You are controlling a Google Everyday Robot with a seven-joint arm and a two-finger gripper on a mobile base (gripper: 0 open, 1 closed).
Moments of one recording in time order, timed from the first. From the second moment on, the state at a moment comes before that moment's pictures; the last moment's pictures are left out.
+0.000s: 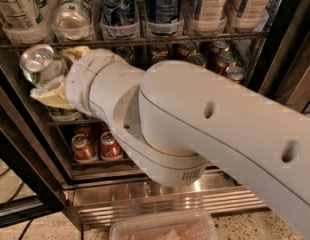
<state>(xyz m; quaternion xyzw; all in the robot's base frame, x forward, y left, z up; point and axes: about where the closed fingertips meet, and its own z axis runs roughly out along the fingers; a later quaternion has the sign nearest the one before) 0.475 0.149 1.011 -0.45 0.60 0.08 0.65</state>
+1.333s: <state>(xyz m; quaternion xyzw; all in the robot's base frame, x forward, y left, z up) 0.466 0.106 0.993 -0.47 0.61 0.04 0.63</state>
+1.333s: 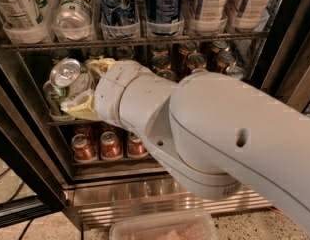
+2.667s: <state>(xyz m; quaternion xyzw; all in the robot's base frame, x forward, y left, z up) 0.384 -0.017 1.014 -0.41 0.64 0.11 0.64</state>
